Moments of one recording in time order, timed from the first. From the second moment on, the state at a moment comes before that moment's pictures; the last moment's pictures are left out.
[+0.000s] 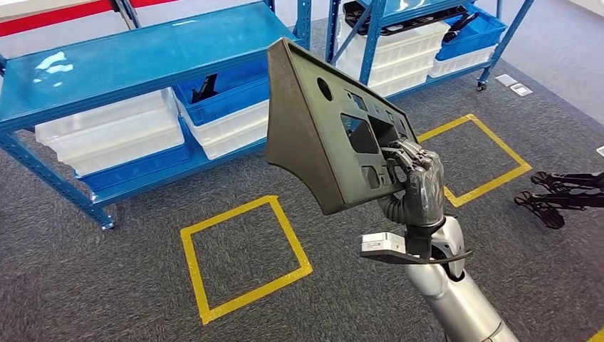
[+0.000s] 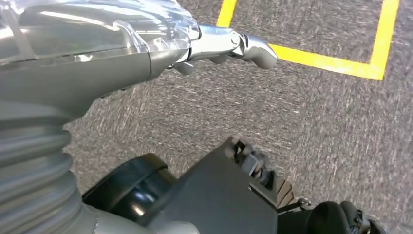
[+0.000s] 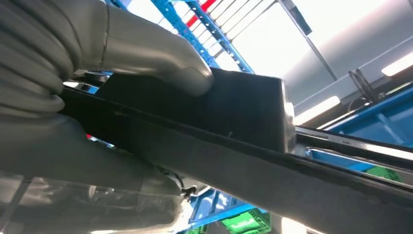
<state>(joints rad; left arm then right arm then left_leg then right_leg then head) -0.10 -0.15 0.22 -0.21 -0.89 0.21 -0.55 -0.24 -0.22 0.39 -1.73 0.56 -0.57 -0.42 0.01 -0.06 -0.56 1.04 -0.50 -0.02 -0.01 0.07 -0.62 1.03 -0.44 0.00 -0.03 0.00</state>
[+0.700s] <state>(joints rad) -0.10 -0.15 0.22 -0.21 -0.89 0.21 -0.55 -0.23 -0.22 0.39 -1.73 0.56 -0.57 -0.42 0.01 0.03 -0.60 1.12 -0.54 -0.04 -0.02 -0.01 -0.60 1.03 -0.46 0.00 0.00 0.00</state>
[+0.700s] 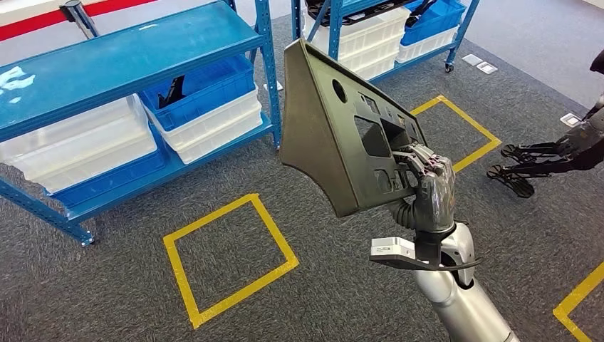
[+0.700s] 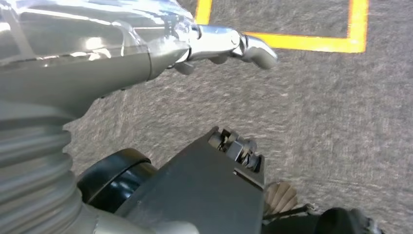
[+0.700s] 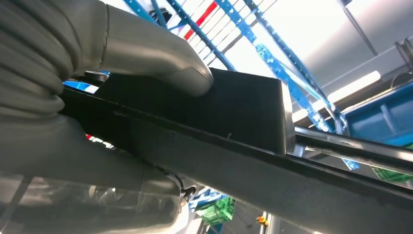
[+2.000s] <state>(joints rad) -0.09 -0.15 0.22 -0.21 -0.89 0.21 -0.55 -0.23 -0.21 0.39 -1.73 0.56 -0.57 -0.41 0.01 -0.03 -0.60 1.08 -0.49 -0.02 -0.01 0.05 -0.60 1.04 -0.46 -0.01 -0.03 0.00</state>
